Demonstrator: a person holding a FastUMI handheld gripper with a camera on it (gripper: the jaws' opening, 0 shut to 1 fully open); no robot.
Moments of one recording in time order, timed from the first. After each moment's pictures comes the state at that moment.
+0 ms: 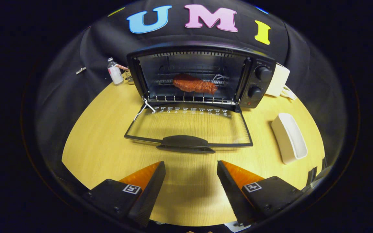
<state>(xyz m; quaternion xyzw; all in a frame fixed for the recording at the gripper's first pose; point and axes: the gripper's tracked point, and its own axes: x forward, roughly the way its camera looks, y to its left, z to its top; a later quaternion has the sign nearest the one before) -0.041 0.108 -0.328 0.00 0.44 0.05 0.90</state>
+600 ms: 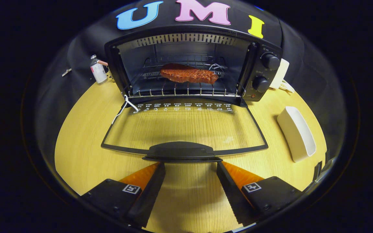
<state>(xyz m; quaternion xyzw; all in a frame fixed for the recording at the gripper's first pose) -0.012 0.108 -0.364 0.00 0.45 0.01 0.89</state>
